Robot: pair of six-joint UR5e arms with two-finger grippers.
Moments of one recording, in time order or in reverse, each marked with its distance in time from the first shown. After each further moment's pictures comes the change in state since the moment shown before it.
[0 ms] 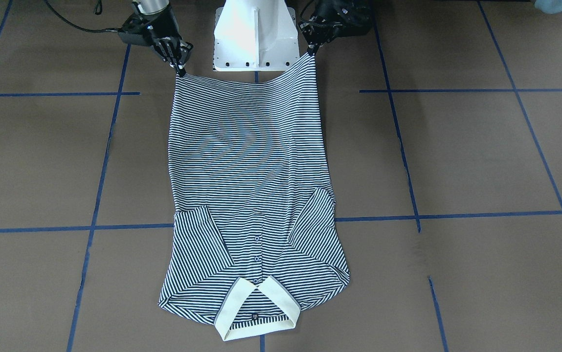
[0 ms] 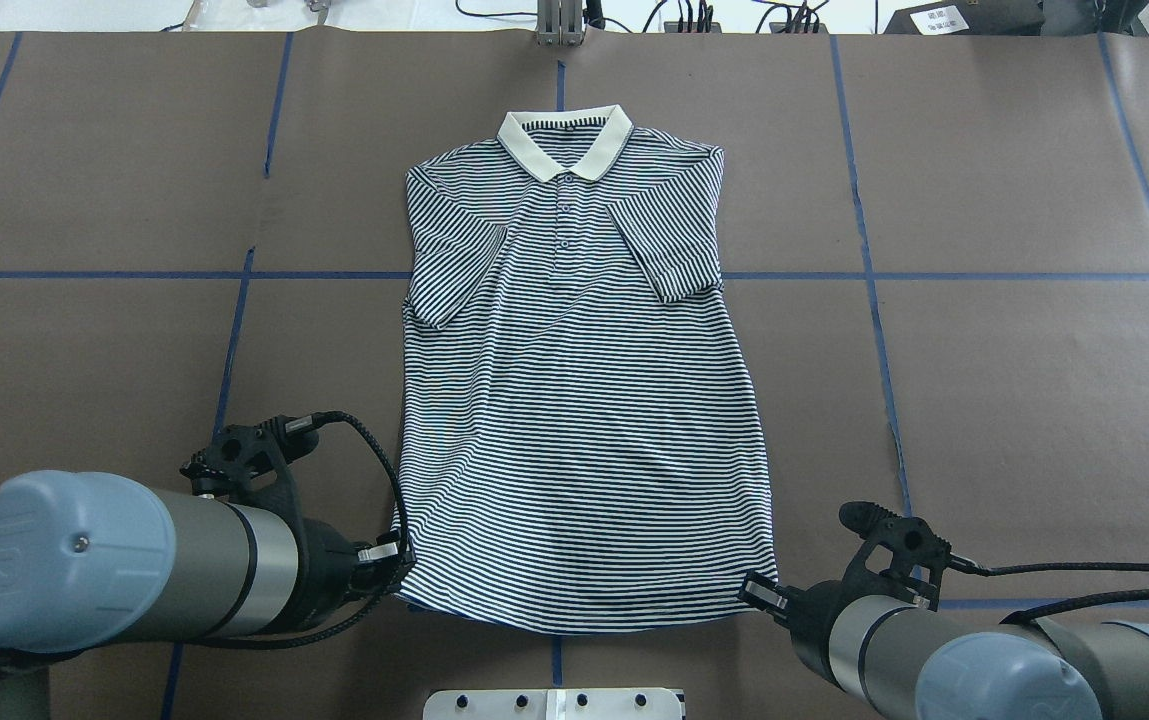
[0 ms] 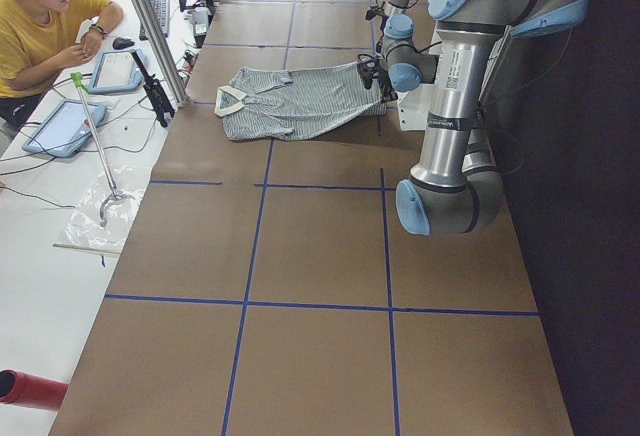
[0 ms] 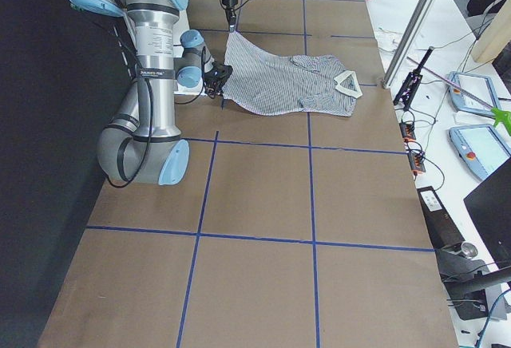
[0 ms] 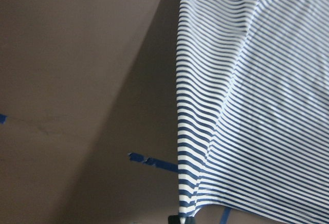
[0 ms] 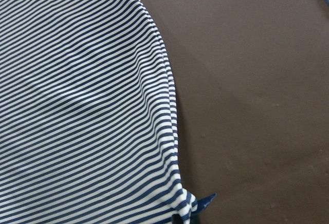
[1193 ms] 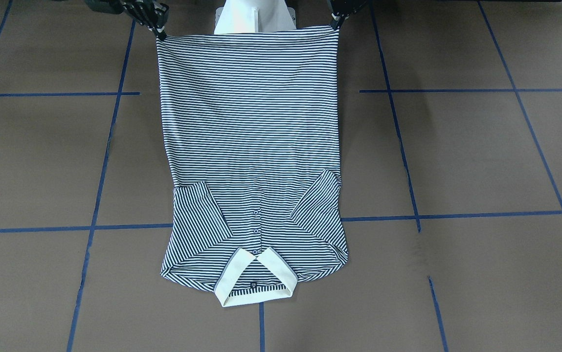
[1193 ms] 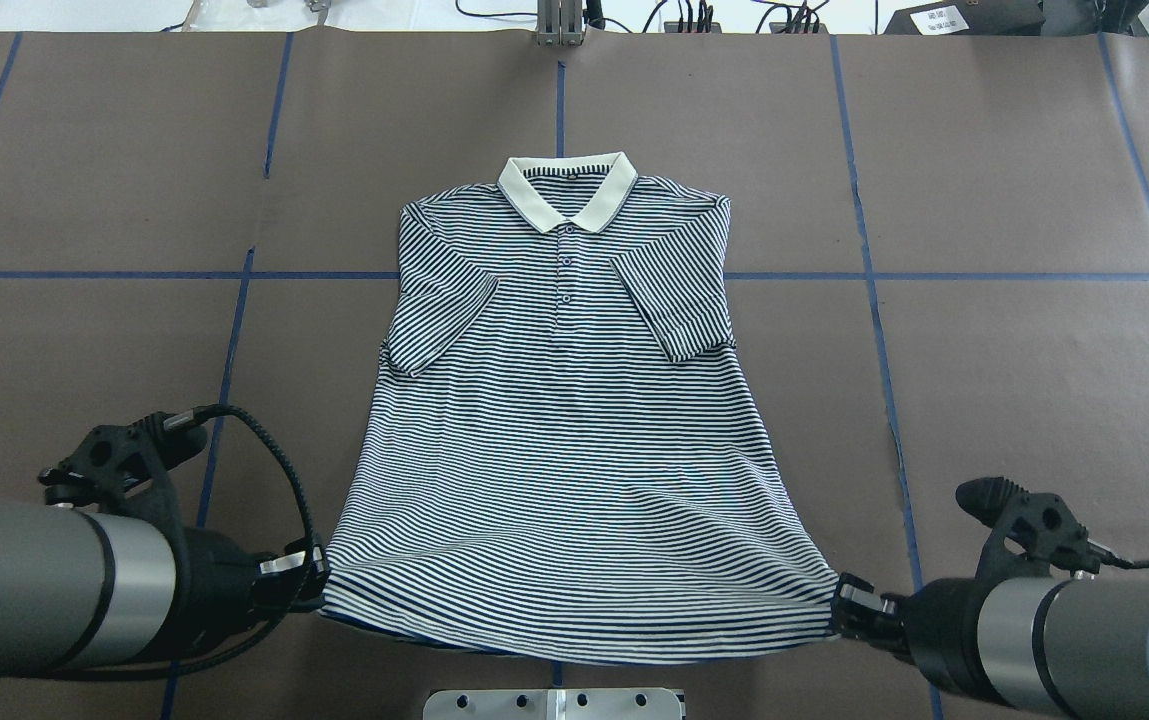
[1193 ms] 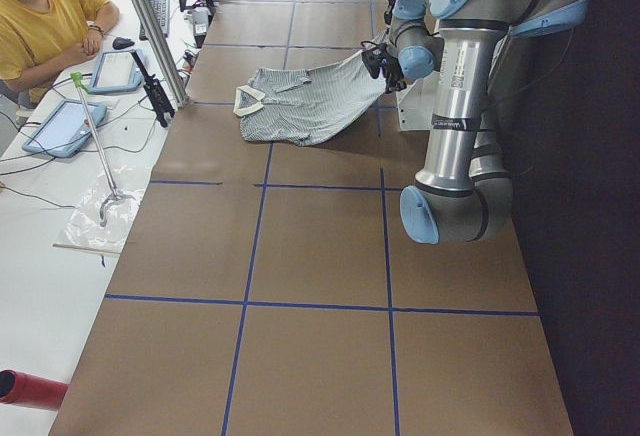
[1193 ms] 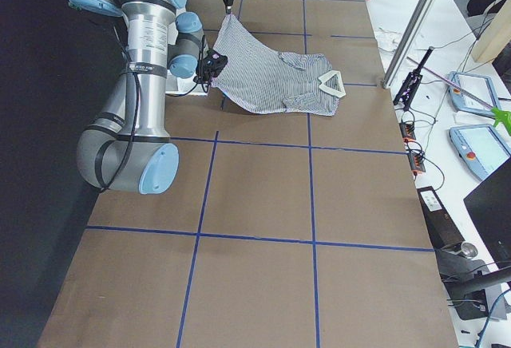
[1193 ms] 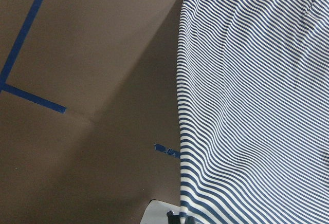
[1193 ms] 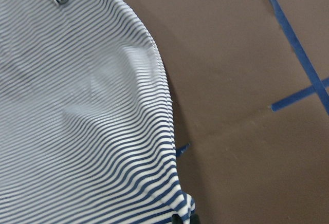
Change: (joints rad) left arm -0.015 0.044 -0.138 0.138 0.001 -0.022; right arm 0.123 -0.133 0.213 0.000 0.237 -0.010
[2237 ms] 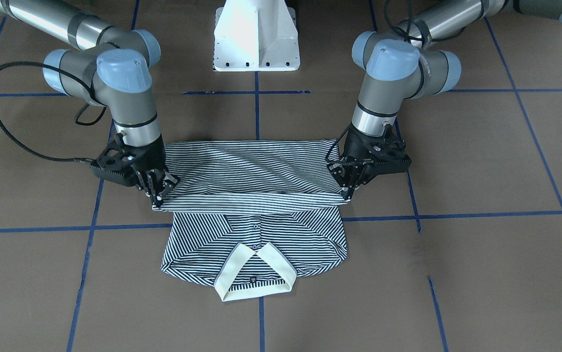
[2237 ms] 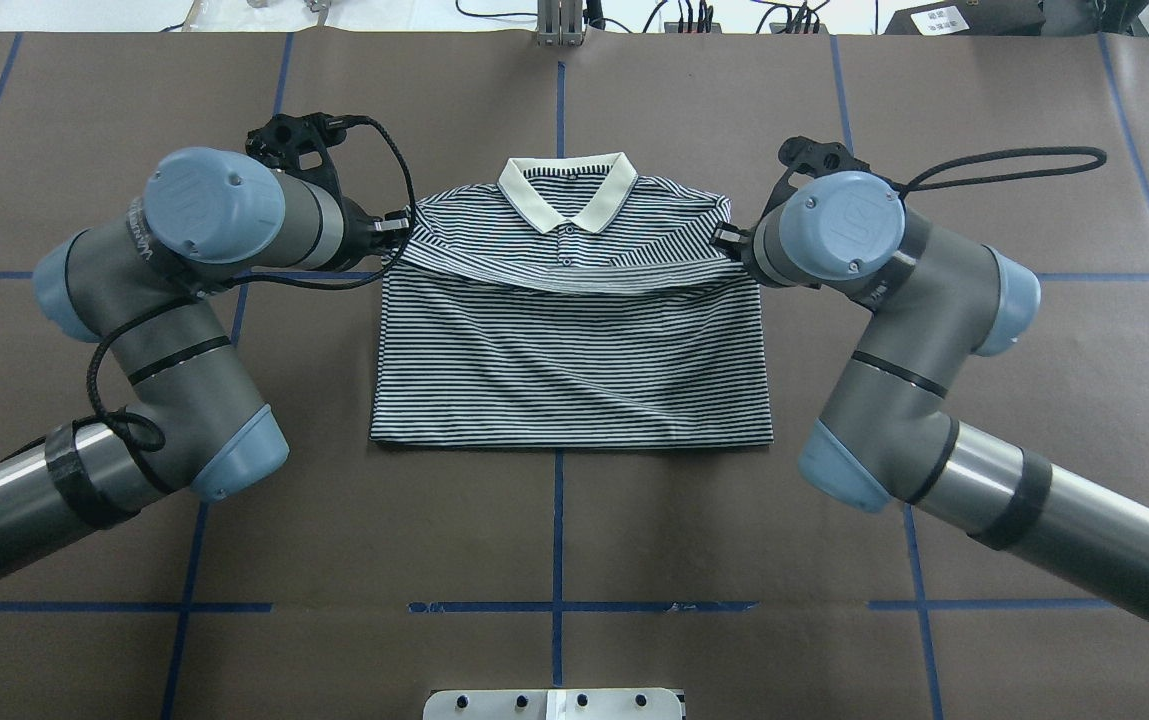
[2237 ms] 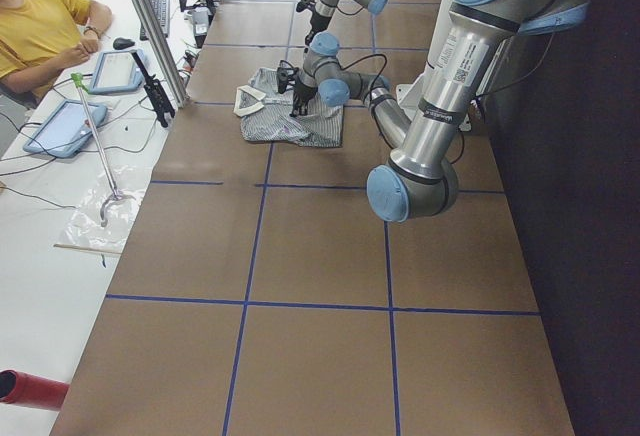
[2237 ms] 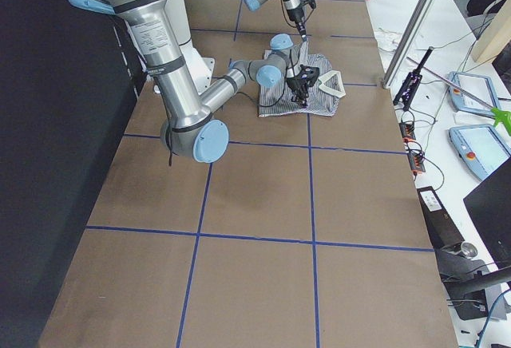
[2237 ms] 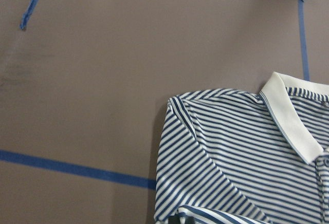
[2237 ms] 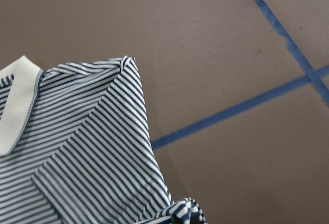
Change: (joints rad) left arm -0.412 -0.311 0.876 -0.552 0.077 0.461; right arm 0.498 0.675 -0.914 0.010 0.002 -0.457
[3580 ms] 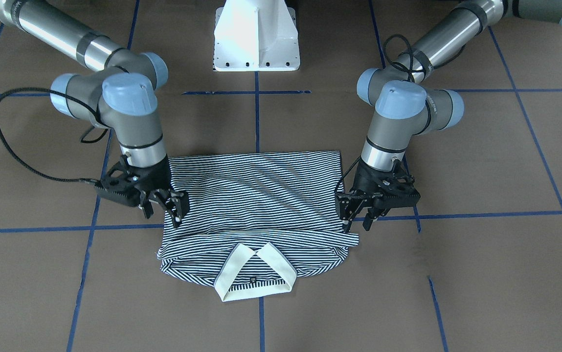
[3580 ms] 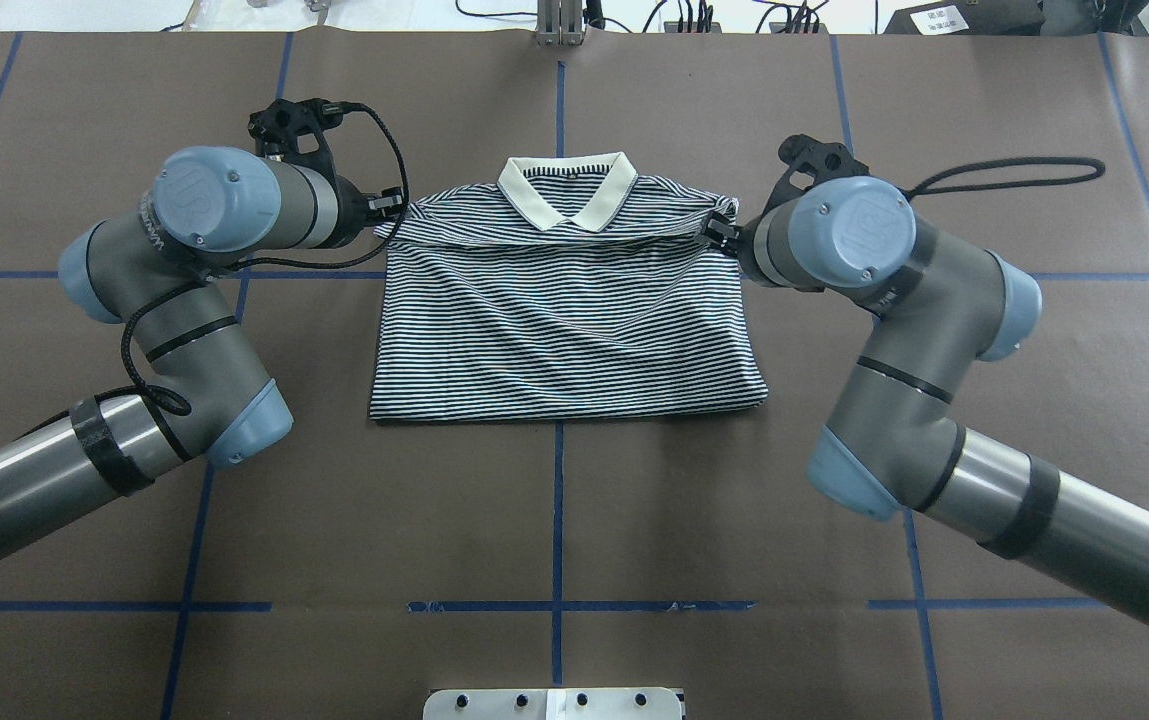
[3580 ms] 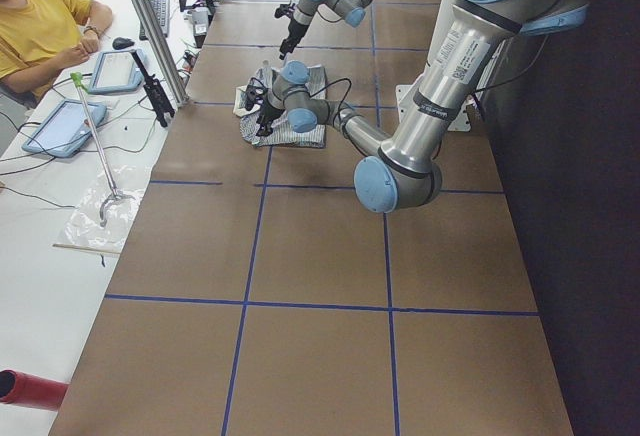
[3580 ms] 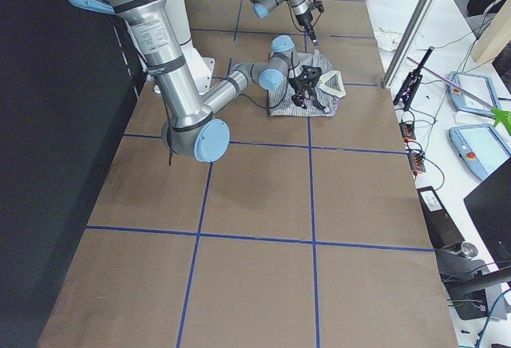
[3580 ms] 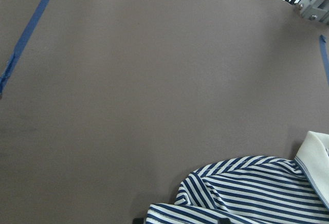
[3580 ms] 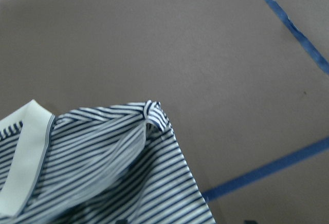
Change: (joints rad) left arm -0.011 0.005 0.099 -0.171 0.026 0.051; right arm -0.057 -0.119 0.137 0.094 -0.006 0.090
